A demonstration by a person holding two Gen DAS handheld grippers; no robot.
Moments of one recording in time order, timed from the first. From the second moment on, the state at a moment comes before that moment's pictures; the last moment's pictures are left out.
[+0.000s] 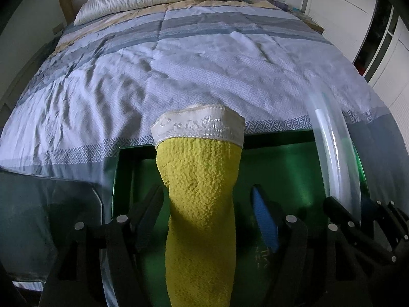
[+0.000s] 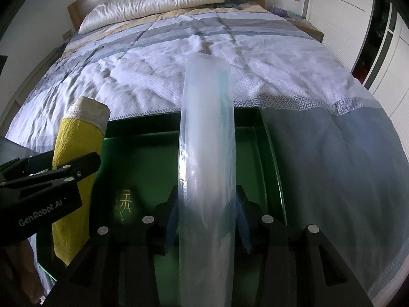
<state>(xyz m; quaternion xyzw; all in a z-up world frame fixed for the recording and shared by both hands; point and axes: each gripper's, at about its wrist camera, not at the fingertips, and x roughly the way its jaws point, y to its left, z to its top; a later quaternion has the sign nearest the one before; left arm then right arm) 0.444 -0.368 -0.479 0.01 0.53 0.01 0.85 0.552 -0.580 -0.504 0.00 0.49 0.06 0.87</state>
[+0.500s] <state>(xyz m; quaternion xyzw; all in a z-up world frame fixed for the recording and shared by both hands) 0.445 -0.369 -0.491 0.01 0.54 0.02 0.84 0.556 -0.572 -0.511 -0.03 0.50 0.07 0.86</state>
